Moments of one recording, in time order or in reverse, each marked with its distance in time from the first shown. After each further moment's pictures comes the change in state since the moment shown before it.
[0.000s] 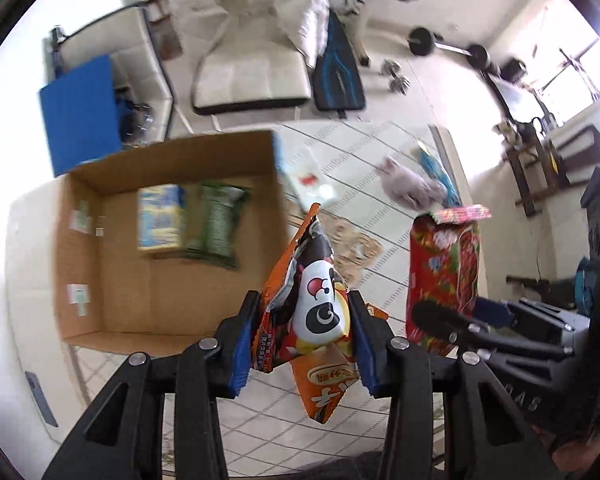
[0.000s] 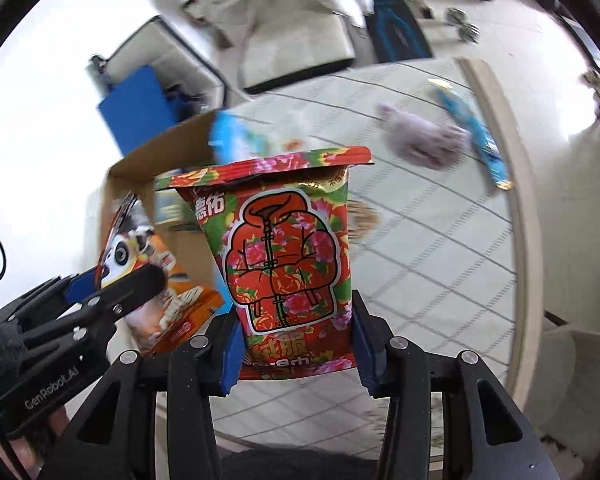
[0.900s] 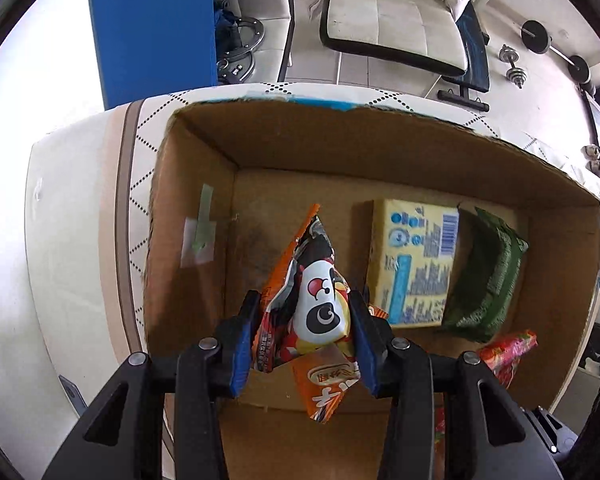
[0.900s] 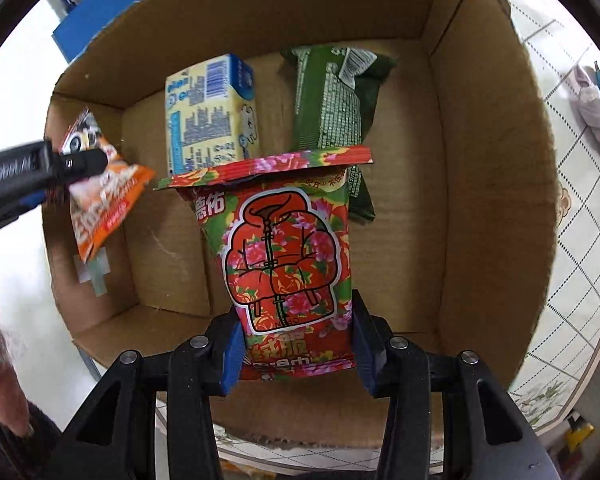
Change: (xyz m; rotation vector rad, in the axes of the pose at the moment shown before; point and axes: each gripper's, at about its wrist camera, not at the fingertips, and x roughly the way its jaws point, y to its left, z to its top) left arm 0.136 0.244 0.088 -0.185 0.255 0.155; right arm 0.252 0.142 0.049 0.074 0.261 -0.172
